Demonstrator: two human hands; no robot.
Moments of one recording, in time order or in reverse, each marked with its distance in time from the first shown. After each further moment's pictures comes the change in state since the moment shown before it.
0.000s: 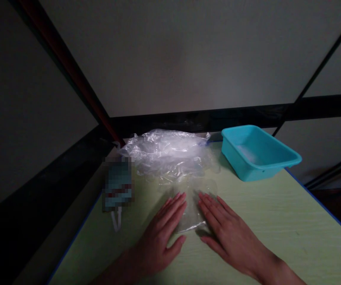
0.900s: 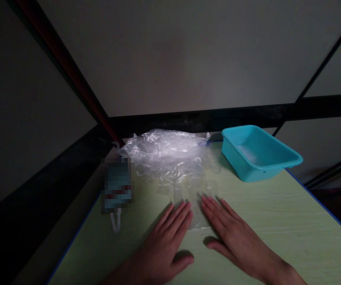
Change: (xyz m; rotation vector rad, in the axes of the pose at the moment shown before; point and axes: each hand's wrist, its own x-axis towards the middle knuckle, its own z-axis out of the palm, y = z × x) left_hand 0.000 0.004 0.004 0.295 -0.289 -0.034; right_hand -0.009 0.006 0.003 -0.049 -0.001 -0.047
